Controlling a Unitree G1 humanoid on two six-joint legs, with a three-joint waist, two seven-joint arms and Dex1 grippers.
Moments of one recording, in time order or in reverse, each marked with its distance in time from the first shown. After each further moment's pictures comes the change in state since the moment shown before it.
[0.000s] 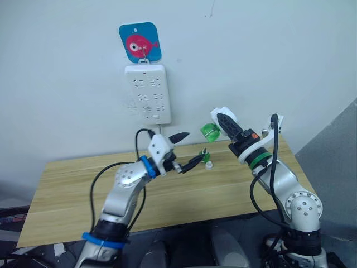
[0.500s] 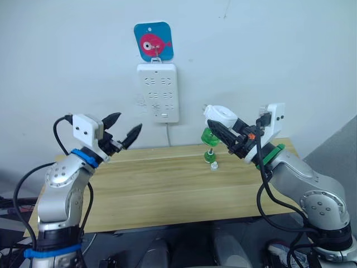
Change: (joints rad) left arm -0.071 0.161 0.359 0.001 -0.121 0.160 0.155; right arm -0.095 -0.212 0.078 -0.177 -0.226 0.126 0.192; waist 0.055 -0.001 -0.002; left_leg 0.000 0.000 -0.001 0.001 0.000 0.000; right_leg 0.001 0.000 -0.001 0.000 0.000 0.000
